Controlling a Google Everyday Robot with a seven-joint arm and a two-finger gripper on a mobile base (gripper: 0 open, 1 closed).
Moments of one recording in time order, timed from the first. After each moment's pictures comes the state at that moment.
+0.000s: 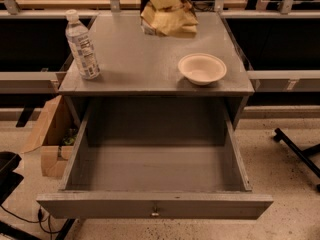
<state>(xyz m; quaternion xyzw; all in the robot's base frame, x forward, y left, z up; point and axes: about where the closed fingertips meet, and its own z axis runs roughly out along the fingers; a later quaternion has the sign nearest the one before) 0.659 -0.029 1.071 -0.45 0.75 0.08 0.48</state>
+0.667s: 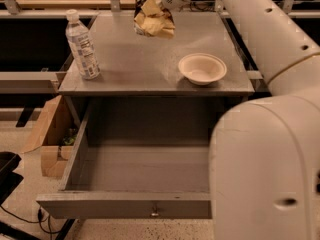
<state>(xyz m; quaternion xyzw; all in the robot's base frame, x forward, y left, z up) 0.826 0.003 0.995 -0.42 0.77 0.11 0.47</state>
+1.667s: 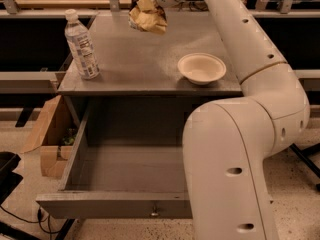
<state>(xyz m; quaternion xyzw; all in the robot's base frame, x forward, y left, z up) 0.876 0.019 0.988 -0.38 0.76 0.14 0.50</state>
